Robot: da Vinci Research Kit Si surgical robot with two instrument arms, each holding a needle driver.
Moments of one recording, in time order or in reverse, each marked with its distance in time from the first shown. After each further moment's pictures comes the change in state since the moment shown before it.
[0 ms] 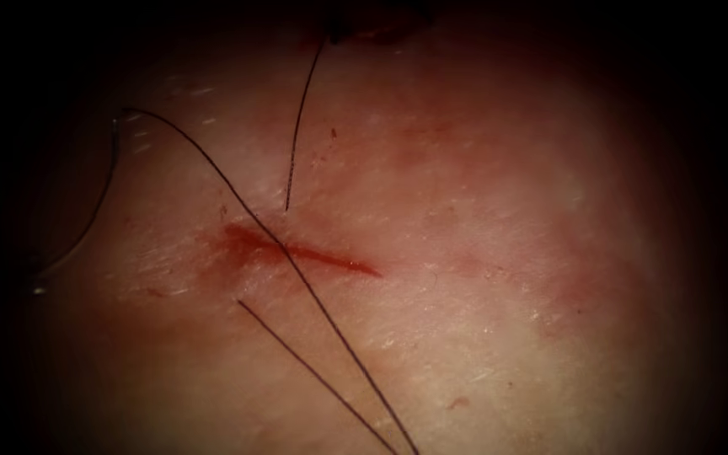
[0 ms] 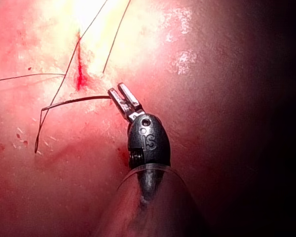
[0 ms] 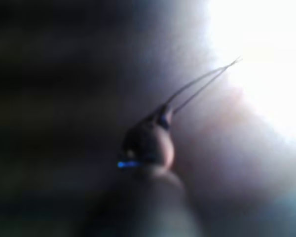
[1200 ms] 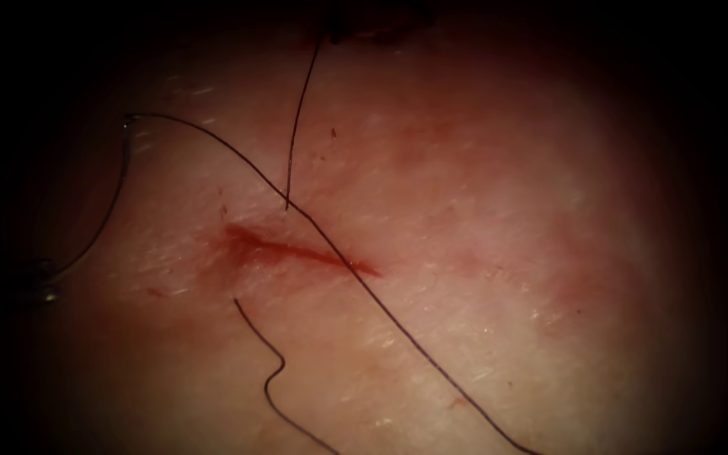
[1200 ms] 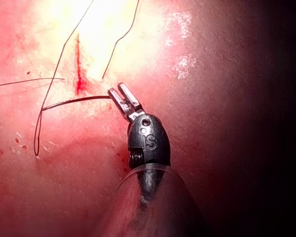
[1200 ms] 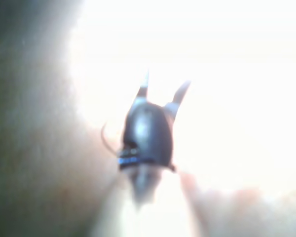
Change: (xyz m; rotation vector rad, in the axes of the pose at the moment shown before) right arm 0.013 0.024 0.003 -0.206 0.287 0.132; left arm 0.000 0.000 0.001 0.003 0.000 -0.002
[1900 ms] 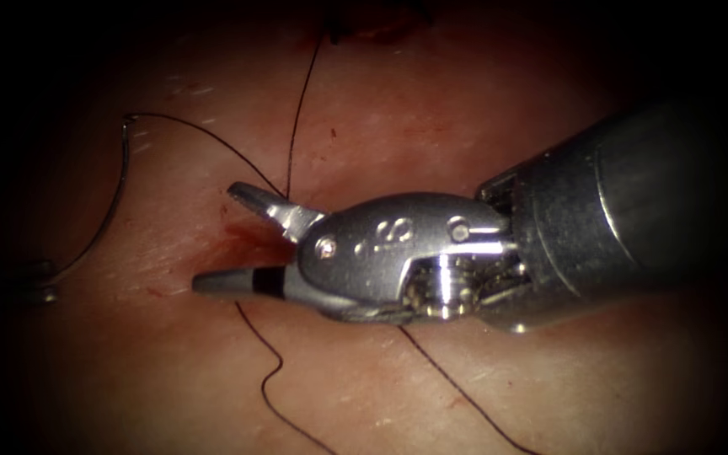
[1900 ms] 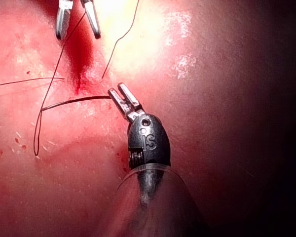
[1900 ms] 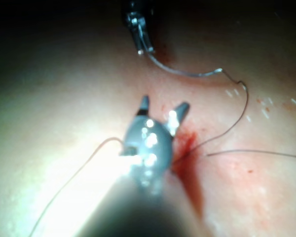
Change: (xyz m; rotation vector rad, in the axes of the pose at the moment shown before) right arm -0.003 -0.001 0.030 0.102 -0.111 -0.254; left arm 0.000 0.000 0.000 -0.002 0.000 0.001
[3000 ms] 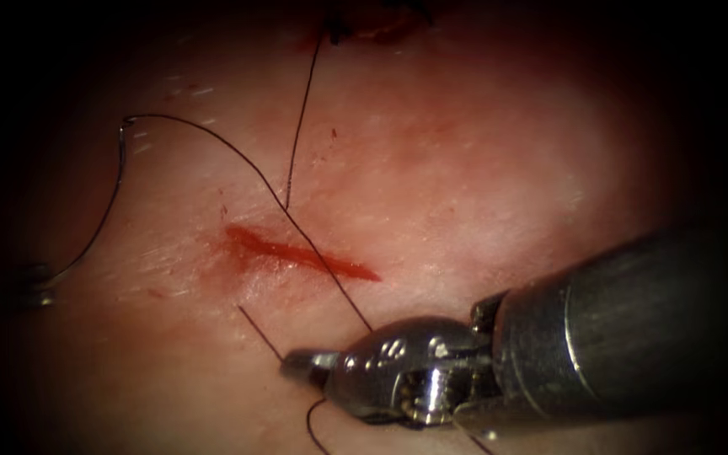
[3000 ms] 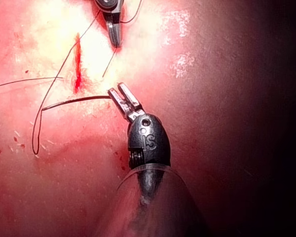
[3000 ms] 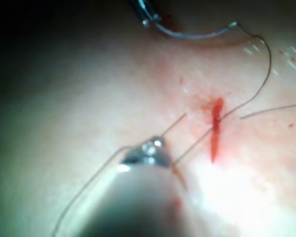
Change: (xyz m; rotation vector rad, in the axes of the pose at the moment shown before) right arm -0.008 -0.007 -0.004 0.059 -0.396 0.249; left arm 0.000 0.000 0.000 -0.002 0.000 0.000
